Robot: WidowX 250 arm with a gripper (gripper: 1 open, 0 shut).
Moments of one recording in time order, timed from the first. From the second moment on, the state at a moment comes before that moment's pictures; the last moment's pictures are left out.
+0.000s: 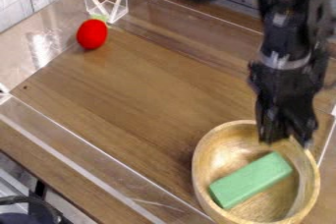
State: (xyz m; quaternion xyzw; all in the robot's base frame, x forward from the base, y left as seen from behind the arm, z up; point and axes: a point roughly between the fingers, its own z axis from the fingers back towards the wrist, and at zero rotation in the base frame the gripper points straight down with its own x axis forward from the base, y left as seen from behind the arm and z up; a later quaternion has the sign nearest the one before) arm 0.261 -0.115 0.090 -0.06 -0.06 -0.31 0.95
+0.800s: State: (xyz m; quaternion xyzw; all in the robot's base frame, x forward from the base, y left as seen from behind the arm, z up) arm 0.260 -0.113 0.045 -0.05 -0.05 -0.30 0.95
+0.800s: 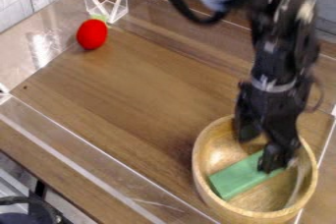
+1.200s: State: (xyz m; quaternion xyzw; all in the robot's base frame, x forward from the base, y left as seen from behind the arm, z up) arm 0.268 -0.116 0.027 -0.07 -0.08 -0.33 0.94
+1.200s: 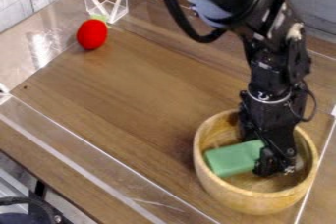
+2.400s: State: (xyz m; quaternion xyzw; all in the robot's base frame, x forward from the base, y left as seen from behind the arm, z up) arm 0.241 -0.135 0.039 -0.06 0.03 -0.27 0.96
